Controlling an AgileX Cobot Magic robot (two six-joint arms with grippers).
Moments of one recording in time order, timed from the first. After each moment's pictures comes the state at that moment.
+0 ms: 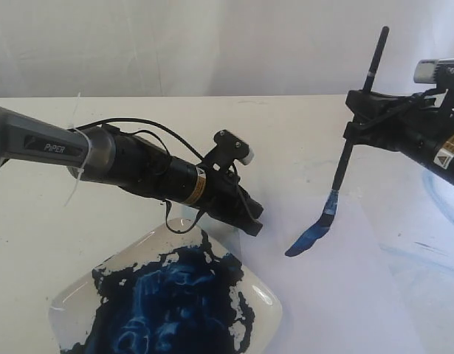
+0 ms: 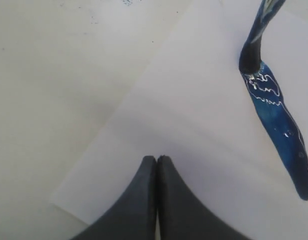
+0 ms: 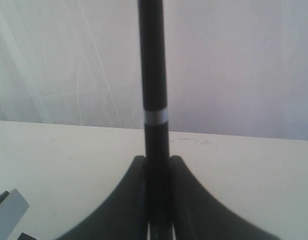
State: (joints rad) left arm -0.62 2.19 -1.37 1.66 -0.47 -1.47; right arm 0.12 1.67 -0.64 -0.61 -1.00 0.49
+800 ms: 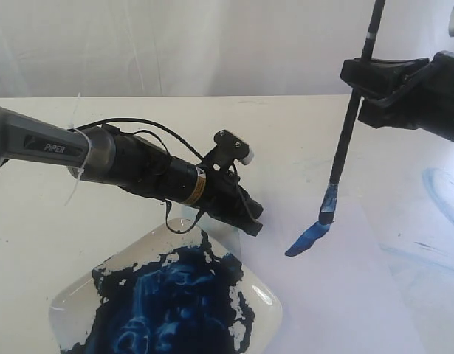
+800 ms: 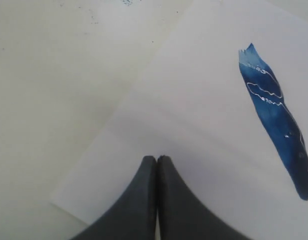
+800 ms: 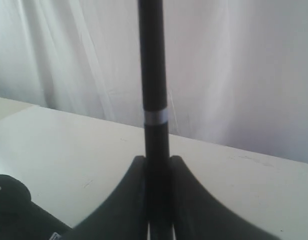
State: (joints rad) left arm -0.62 2.19 -1.37 1.66 -0.47 -1.47; right arm 0.12 1.32 -0.64 -0.99 -0.87 0.90
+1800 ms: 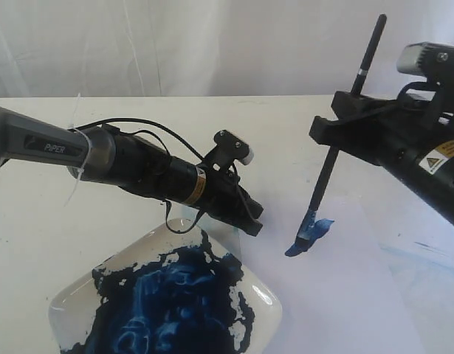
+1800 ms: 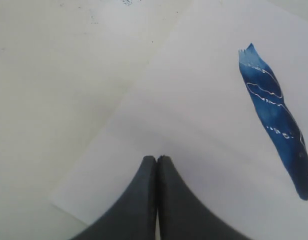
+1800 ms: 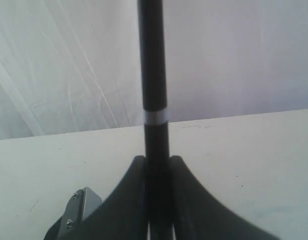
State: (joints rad) left arm -0.62 2.19 -1.37 1.66 -0.47 -1.47; right arm 0.58 1.29 -0.50 0.19 -0.62 0.10
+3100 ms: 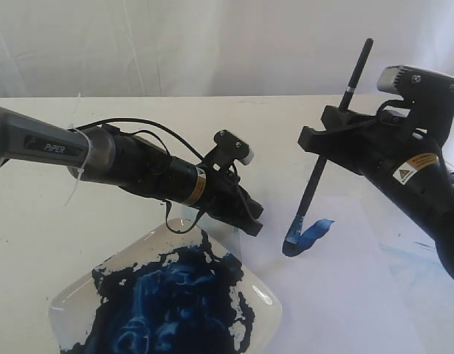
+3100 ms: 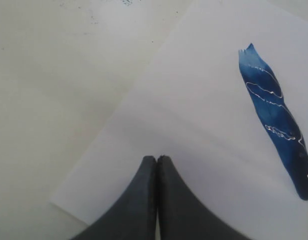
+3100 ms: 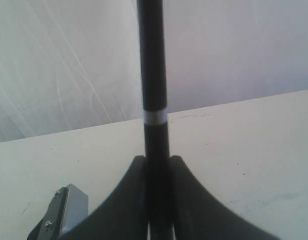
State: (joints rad) left arm -0.62 2.19 -1.37 1.66 -0.47 -1.47; right arm 0.58 1.45 -0.50 0.19 -0.76 0.18
